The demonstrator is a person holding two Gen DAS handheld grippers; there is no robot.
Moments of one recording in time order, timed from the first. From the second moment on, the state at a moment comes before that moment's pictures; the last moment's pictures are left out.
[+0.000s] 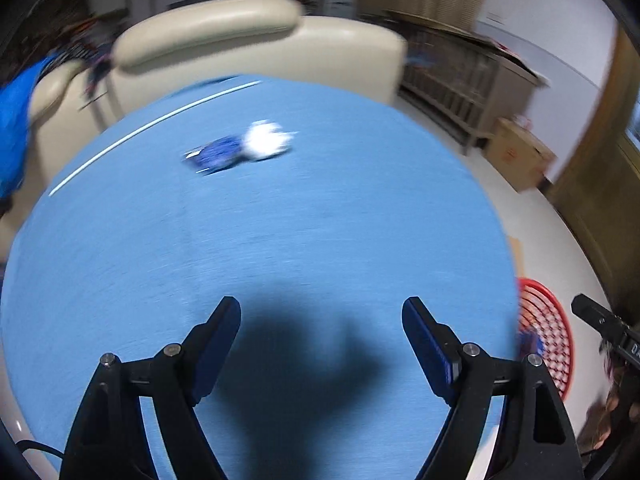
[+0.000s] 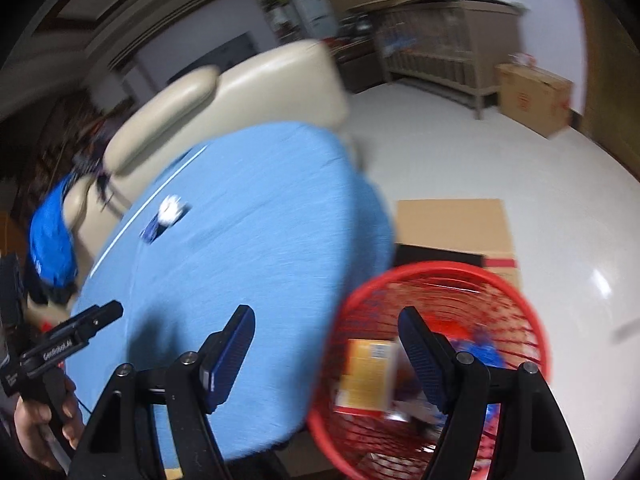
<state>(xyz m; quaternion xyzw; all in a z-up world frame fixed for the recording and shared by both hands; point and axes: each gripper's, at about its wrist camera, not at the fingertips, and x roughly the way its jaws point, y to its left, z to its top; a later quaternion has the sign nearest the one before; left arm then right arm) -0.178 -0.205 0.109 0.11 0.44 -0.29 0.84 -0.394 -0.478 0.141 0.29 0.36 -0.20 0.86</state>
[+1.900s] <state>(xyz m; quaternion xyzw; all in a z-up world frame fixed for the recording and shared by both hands) 0.092 -0.252 0.080 0.06 0.50 -0.20 0.84 -0.131 -0.464 0.110 0.31 0.42 -0.08 0.85</state>
